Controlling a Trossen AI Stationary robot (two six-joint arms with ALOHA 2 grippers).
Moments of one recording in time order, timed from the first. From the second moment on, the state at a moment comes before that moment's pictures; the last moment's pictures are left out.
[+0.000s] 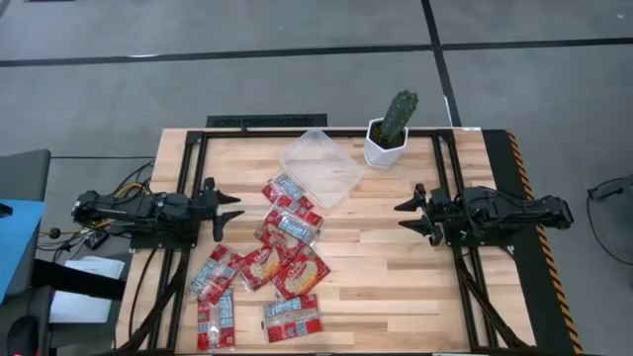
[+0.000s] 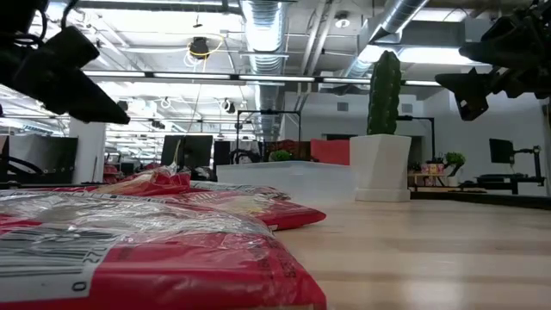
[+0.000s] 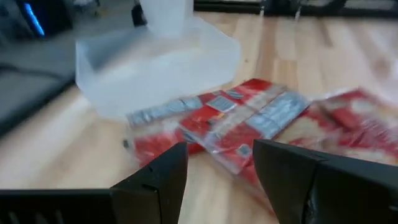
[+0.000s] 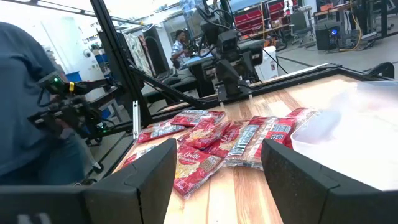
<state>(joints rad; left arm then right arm) -0.13 0.03 0.13 -0.38 -0.44 -0.06 0.02 0.01 0.01 0.03 -0.06 0.31</state>
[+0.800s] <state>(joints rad) -0.13 0.03 0.13 -0.37 -0.45 0.20 -0.05 0.01 0.01 0.02 0.04 0.41</state>
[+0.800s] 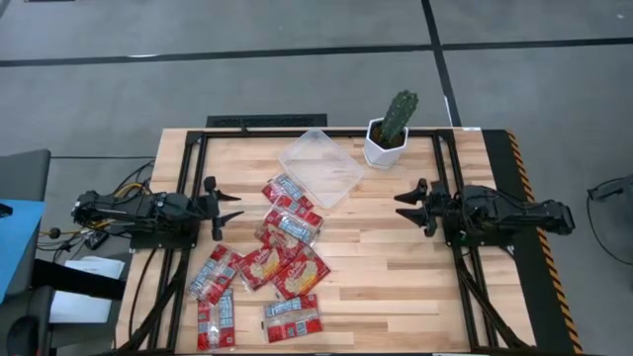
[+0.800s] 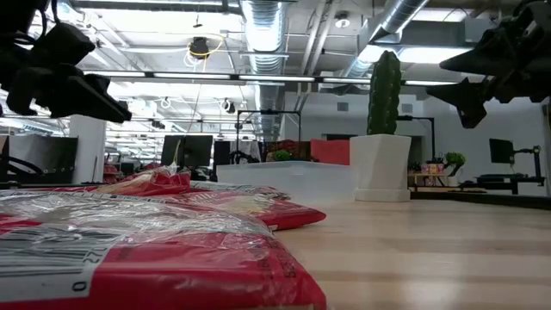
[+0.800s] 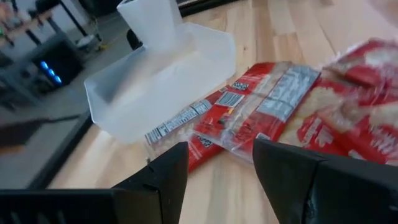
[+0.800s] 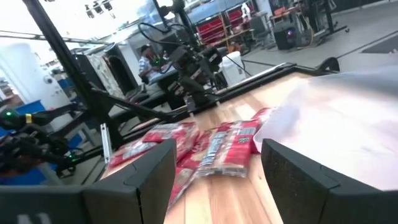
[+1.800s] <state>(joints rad) -0.13 0.04 0.13 -0.16 -0.82 -0.88 -0.06 0.01 0.01 0.05 0.05 0.85</state>
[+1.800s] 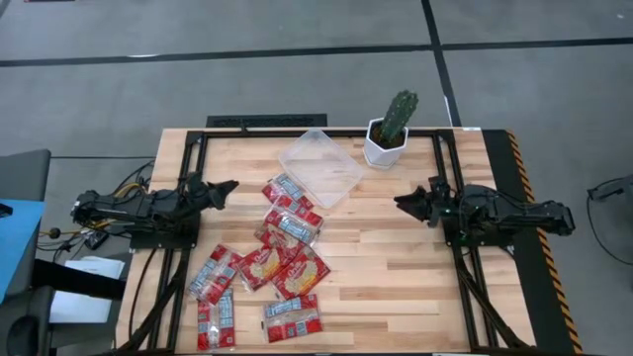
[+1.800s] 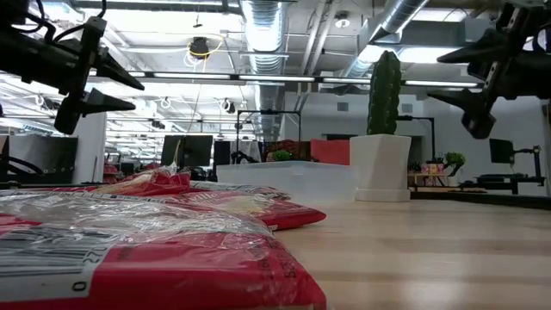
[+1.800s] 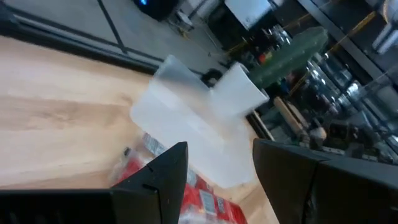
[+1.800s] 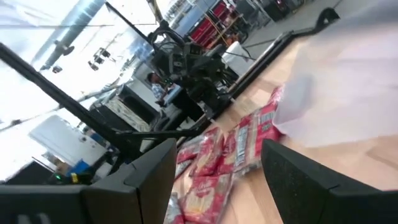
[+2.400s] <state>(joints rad) -0.13 0.72 0.51 -0.28 -0.11 -1.07 -0.09 0.01 0.01 0.03 0.08 0.77</state>
